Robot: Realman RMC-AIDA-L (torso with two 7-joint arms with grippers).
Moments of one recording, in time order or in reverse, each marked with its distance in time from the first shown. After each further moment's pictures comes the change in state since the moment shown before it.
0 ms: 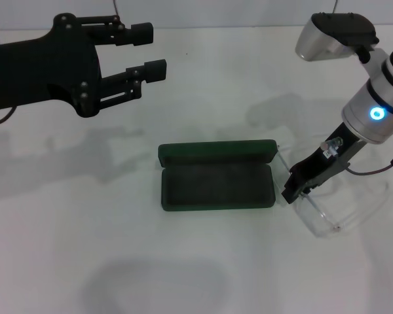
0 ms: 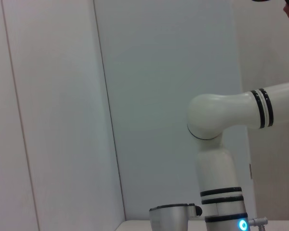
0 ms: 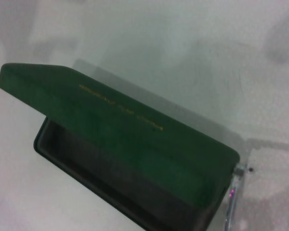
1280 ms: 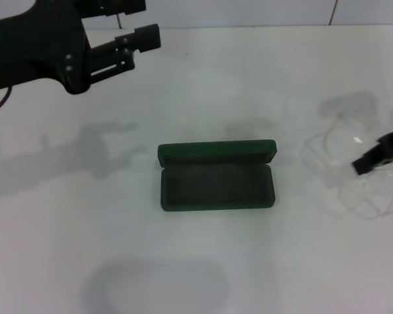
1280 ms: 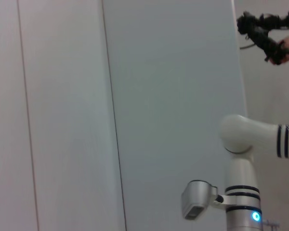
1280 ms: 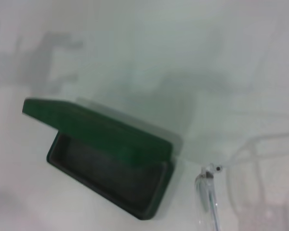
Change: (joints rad) left arm 0.016 -0.002 -0.002 0.003 -0.119 0.000 -0.038; right arm -0.254 -0.076 0.349 -0.337 0.010 -0.262 -0.160
